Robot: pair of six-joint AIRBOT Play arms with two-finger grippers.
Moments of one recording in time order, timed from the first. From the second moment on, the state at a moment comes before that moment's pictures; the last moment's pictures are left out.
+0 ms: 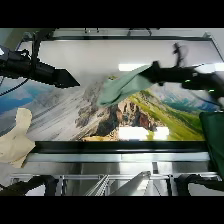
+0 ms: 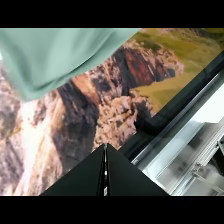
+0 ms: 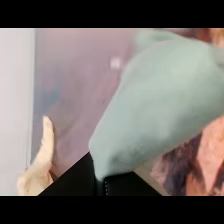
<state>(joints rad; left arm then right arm) -0.08 -1.29 1.44 0.84 -1.43 -1.16 -0.01 -1.41 1.21 -0.32 0.97 1.16</state>
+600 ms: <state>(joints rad) -0.08 -1.30 1.44 0.84 -1.44 -1.15 -0.96 -1.02 1.31 -0.65 1.20 1.35</state>
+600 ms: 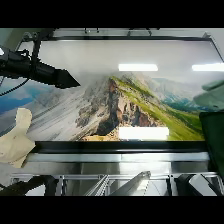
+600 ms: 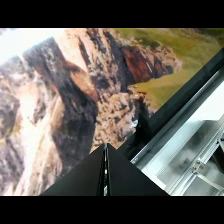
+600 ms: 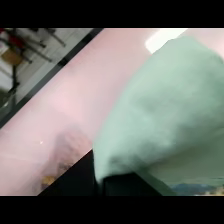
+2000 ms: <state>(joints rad) -0.15 -1.42 1.44 0.82 -1.49 -1.08 -1.20 -0.96 0.87 -1.58 1.47 1.63</state>
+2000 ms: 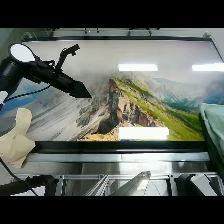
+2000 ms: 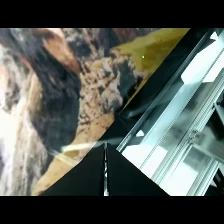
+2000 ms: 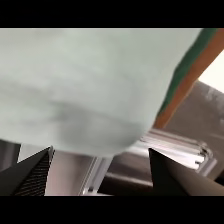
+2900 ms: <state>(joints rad) 0.27 -0.99 1.26 0.65 -1.54 -1.14 -0.49 -0.85 0.98 -0.74 1.32 1.54</state>
